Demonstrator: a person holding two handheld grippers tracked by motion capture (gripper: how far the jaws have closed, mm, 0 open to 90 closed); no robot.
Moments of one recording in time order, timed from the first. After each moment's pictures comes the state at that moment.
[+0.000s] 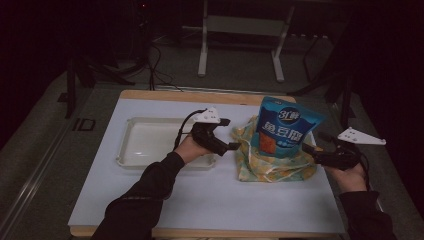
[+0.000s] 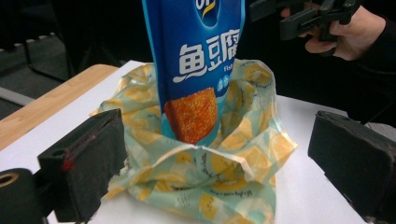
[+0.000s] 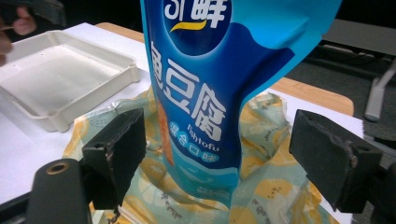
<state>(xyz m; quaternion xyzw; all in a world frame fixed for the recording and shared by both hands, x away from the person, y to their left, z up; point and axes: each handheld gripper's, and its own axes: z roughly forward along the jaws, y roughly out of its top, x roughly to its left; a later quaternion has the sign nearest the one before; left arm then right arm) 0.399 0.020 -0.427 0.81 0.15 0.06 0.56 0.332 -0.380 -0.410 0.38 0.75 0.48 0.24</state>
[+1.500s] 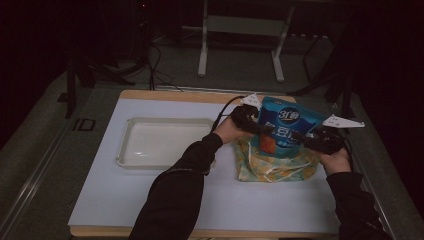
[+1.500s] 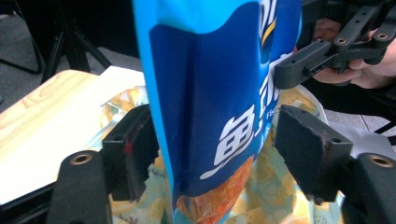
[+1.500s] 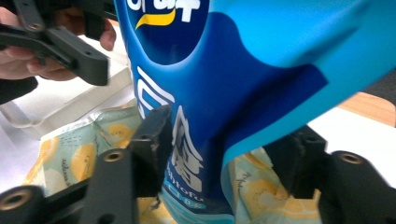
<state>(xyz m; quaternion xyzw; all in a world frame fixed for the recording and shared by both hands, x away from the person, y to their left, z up) 0.469 -0.084 -0.432 0.83 0.14 0.02 0.53 0.387 -0.369 -0.427 0.37 0.77 0.48 0.19</state>
